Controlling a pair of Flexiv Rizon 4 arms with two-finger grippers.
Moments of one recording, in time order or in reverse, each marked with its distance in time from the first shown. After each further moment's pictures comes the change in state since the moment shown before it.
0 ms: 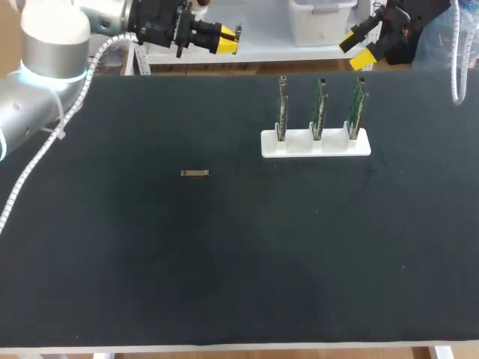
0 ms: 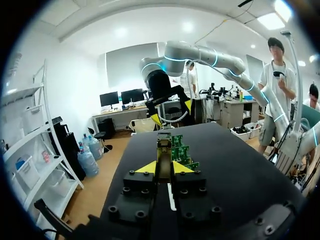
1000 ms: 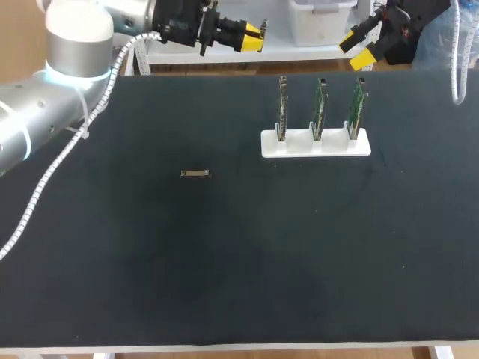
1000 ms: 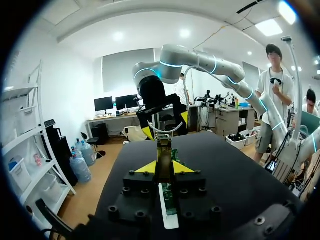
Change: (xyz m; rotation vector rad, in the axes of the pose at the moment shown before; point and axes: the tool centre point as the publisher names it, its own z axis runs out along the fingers) left arm -0.024 -0.010 0.041 0.052 -0.058 -0.016; right arm 0.000 0.000 0.000 0.000 0.000 0.000
